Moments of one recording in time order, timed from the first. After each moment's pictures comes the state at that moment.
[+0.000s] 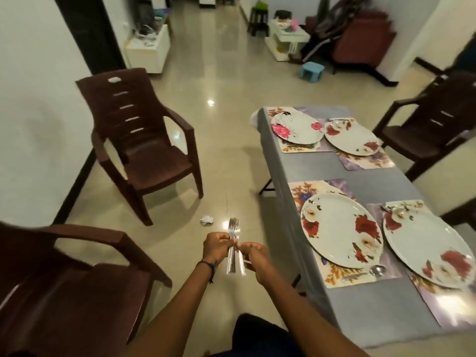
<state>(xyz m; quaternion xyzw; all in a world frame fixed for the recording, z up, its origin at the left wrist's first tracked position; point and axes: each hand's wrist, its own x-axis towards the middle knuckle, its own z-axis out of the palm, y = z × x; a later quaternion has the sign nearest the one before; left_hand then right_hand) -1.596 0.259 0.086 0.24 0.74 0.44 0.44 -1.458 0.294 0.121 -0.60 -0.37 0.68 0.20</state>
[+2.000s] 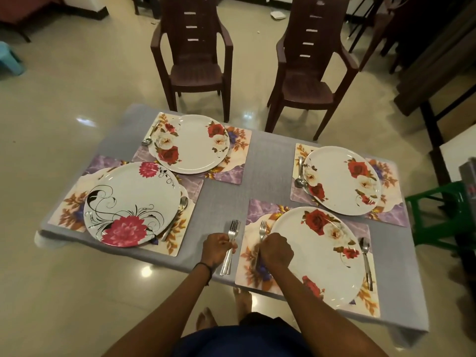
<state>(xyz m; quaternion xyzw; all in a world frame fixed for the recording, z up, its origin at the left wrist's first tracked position) -1.511 0.832 0.059 0.67 0.46 0.03 0.58 -1.387 0.714 0.063 -0.97 -0.10 0.21 0.07</state>
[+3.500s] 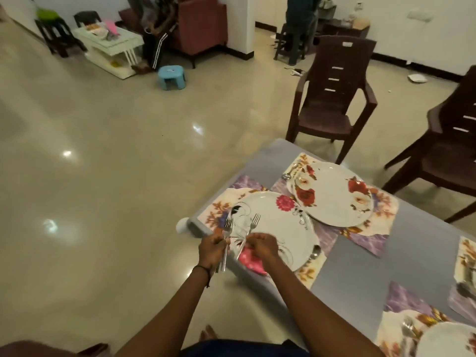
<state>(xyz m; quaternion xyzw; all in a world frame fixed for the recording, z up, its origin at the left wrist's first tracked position) -1.773 1.078 0.091 0.53 0.63 0.25 0.51 -1.617 1.038 0.102 -0.72 -0.14 0.52 0.44</state>
